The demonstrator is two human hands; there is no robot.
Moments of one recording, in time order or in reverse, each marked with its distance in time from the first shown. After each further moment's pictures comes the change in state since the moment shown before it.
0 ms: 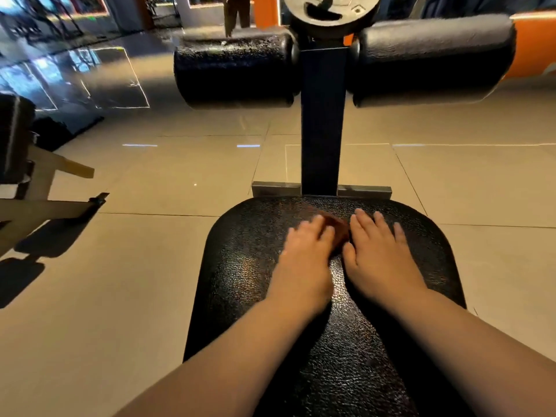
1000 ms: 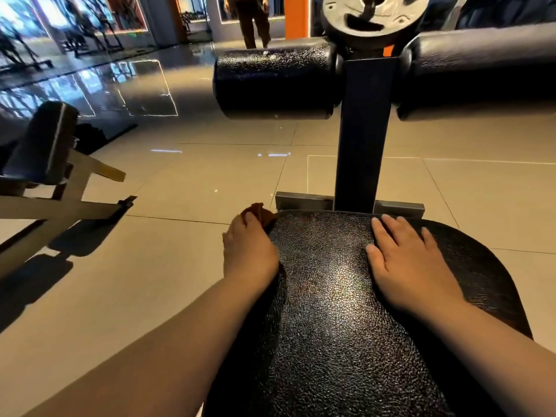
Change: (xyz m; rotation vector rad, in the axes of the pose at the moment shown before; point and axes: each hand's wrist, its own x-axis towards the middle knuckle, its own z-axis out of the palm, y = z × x) left_hand 0.034 -0.111 -0.055 -0.009 0.187 -0.541; right_hand 0.037 -0.007 0.009 -0.037 0.036 -0.056
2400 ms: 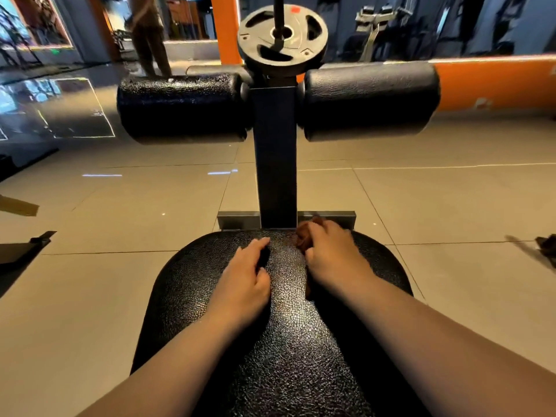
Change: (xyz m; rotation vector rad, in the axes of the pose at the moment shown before) left_hand -0.042 0.061 0.046 -0.348 -0.254 0.431; right_hand 0.021 0.012 -0.032 0.305 -0.021 0.147
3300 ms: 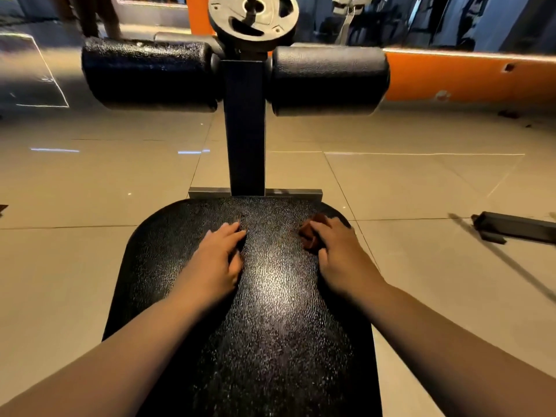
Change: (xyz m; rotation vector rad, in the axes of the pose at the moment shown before) left_hand -0.043 0.006 0.000 0.157 -0.035 0.153; right_hand -0.084 0.068 -0.013 0.088 0.082 -0.019
